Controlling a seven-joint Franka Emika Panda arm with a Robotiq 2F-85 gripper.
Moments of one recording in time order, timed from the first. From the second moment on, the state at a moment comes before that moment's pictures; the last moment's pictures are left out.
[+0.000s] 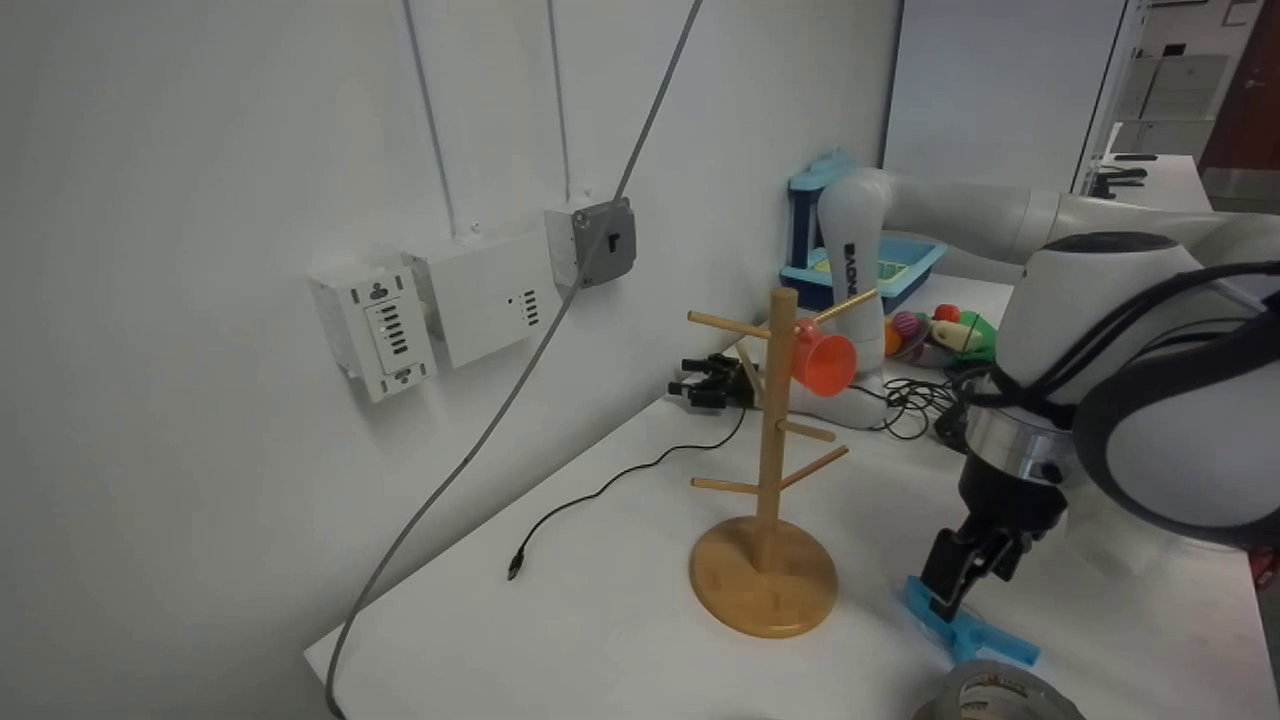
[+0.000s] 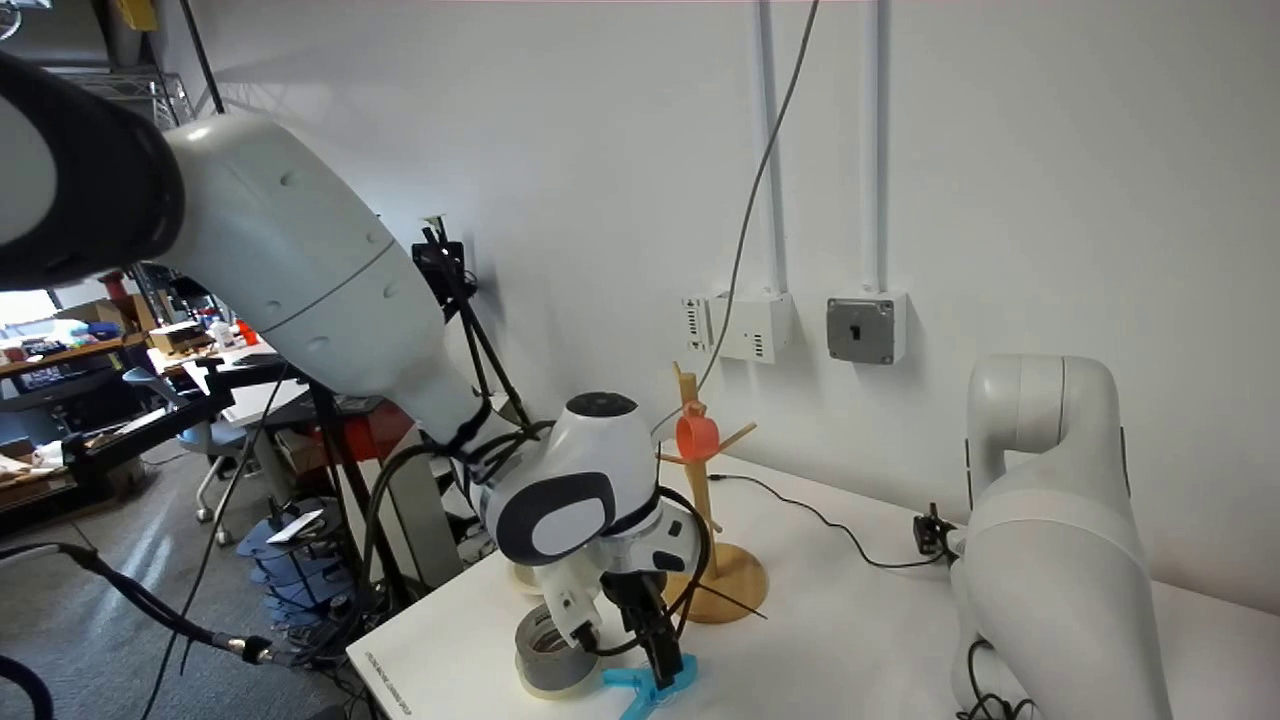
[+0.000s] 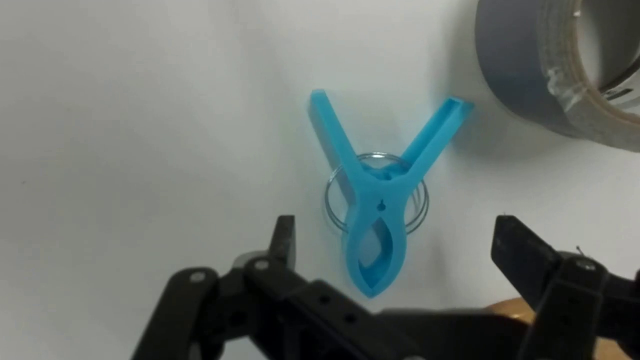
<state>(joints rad) 0.05 0.41 0.01 -2.31 0.10 2.75 0.14</state>
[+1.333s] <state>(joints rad) 0.13 0.53 -0.06 -2.24 0.06 2.77 0.24</state>
